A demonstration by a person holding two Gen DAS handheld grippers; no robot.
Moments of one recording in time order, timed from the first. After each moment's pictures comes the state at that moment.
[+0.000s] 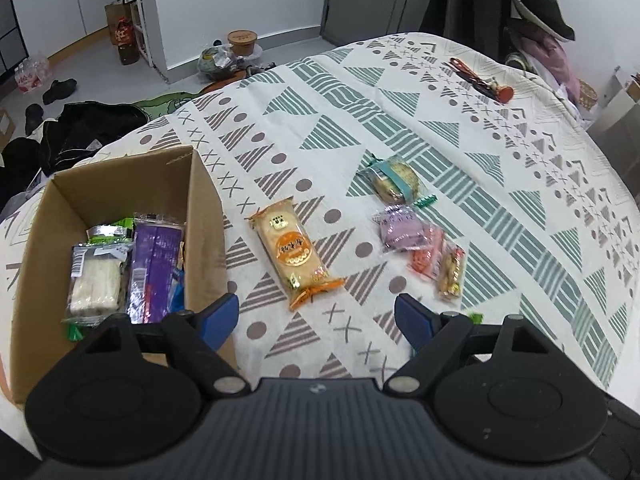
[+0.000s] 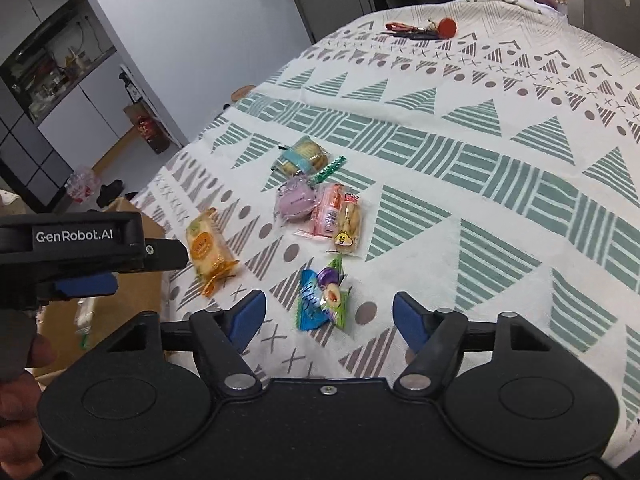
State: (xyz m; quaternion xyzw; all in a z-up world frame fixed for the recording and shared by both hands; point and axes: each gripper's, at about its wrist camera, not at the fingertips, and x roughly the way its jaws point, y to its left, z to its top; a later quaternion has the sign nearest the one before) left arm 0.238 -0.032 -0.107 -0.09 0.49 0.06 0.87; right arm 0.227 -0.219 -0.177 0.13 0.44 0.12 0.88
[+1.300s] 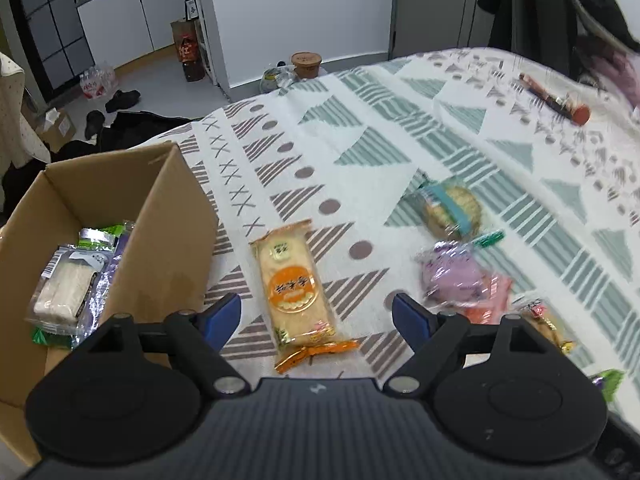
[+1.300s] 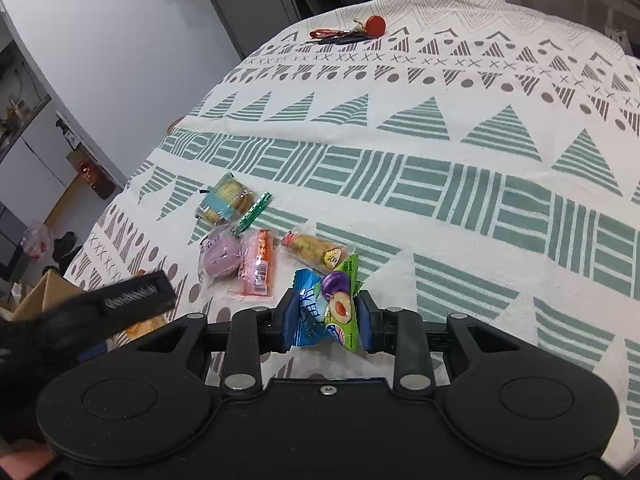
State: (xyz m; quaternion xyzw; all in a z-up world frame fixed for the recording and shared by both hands) left arm 0.284 -0.062 -0.170 -0.06 0.44 0.19 0.87; right arm 0.267 -0.238 -0.201 0.17 0.43 0.03 0.88
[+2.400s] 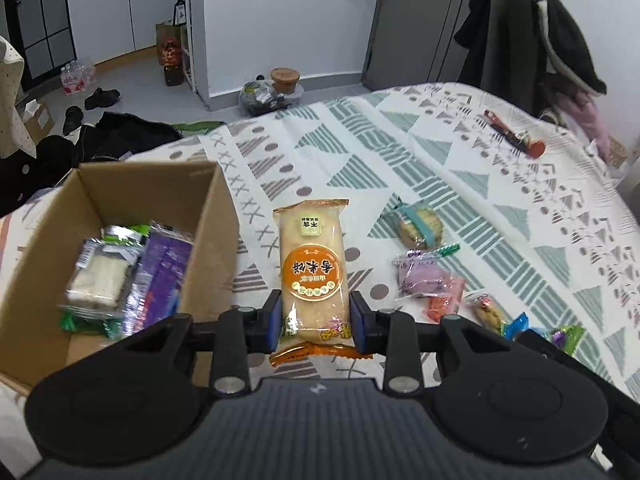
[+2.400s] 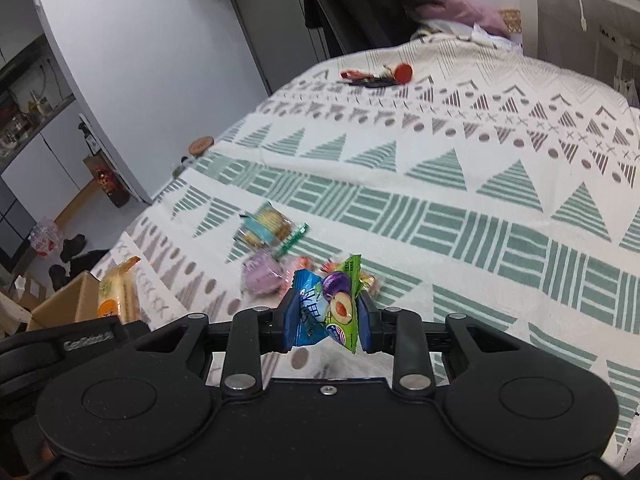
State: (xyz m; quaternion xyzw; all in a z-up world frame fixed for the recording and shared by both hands) left arm 0.230 -0.038 -0.113 -0.12 0.41 0.13 0.89; right arm 0.243 -0.221 -0.161 0.14 0.38 0.04 0.91
